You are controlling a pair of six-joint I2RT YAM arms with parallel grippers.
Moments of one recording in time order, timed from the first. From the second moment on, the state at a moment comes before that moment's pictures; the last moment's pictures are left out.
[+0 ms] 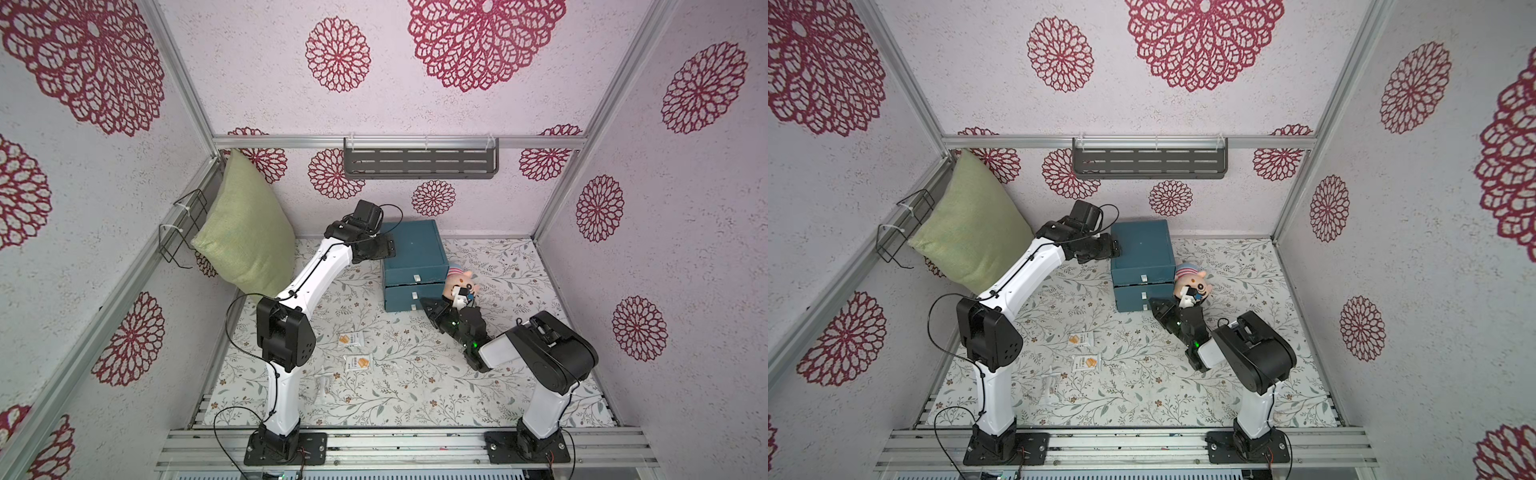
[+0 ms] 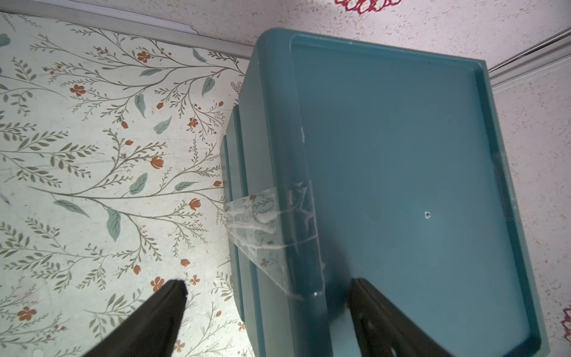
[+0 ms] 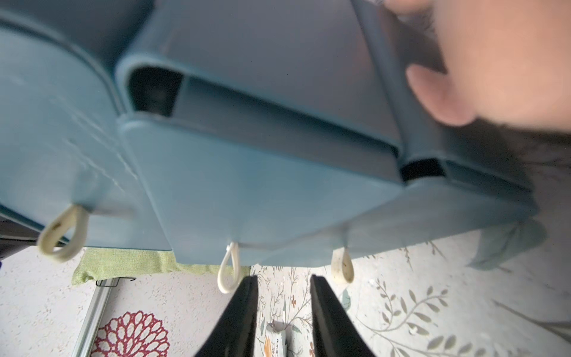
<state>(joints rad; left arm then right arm) -0.45 2.06 2.09 -0.92 0.01 -0.52 0.54 1.81 0.51 1.13 -0.13 1.24</state>
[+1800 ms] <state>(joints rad) -0.45 2.04 2.00 -0.82 0.01 -0.52 0.60 1.99 0.51 1.22 -0.10 1.34</state>
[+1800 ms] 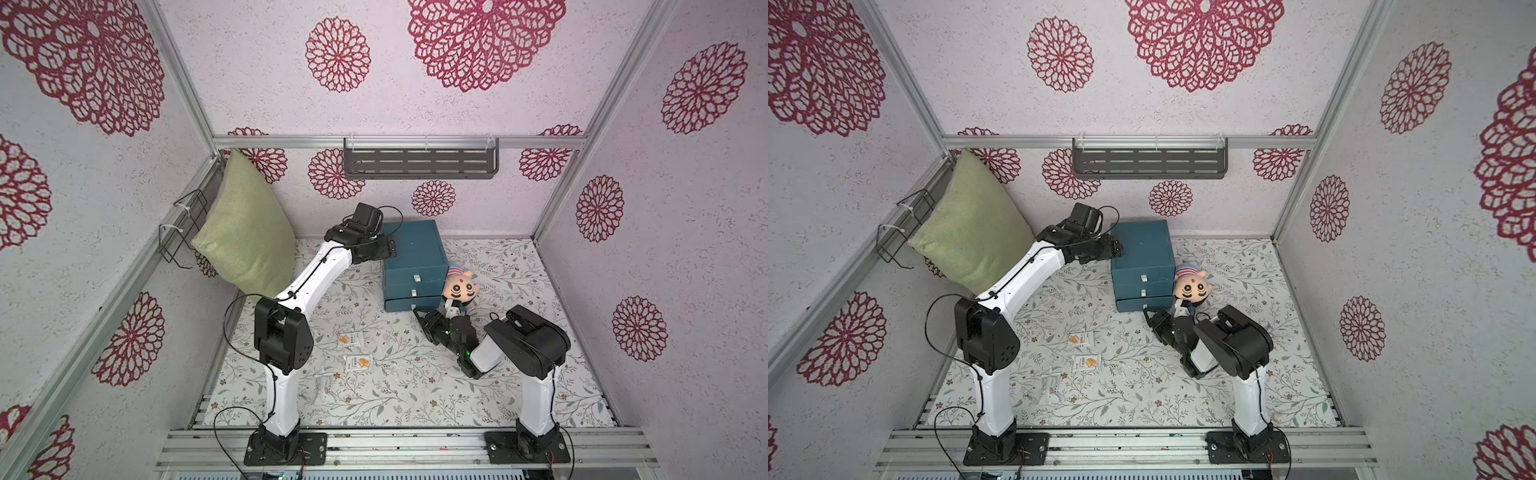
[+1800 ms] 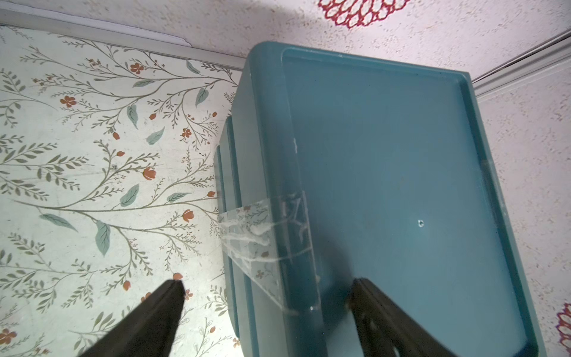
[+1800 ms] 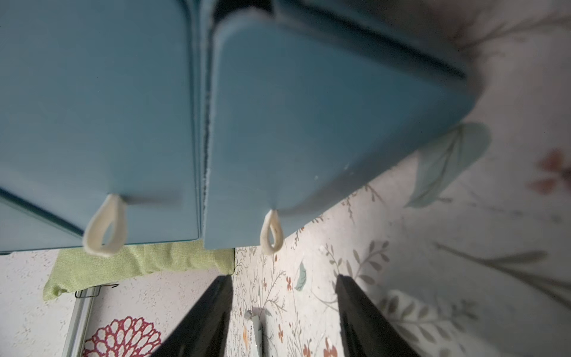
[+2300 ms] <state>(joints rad) -0.45 2.02 1.98 -0.81 0.01 -0.52 0.60 2.05 0.59 1.23 -0.10 1.36</state>
